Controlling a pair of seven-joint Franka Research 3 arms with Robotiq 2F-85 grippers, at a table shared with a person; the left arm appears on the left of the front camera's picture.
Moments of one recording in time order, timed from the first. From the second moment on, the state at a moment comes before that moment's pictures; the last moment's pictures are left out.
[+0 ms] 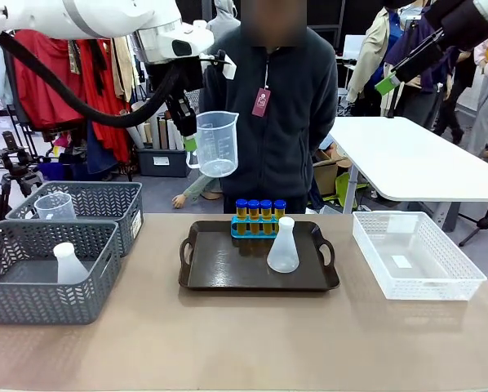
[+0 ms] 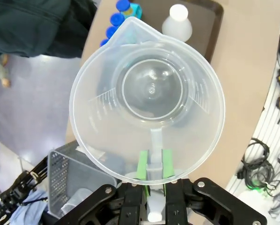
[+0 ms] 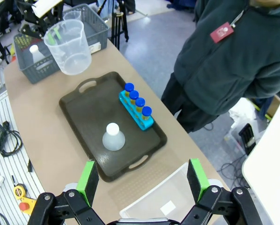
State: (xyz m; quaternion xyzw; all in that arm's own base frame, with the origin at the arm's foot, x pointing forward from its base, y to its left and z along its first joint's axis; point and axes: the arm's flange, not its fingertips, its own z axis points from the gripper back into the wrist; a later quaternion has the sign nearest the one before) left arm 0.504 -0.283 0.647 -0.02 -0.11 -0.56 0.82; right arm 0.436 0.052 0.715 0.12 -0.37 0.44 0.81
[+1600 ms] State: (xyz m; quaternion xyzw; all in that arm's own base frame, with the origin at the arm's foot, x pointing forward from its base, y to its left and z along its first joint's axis) left arm 0.575 -0.320 0.402 -0.04 -0.04 -0.61 0.79; right arm 0.435 0.052 0.715 0.12 -0.37 0.44 0.81
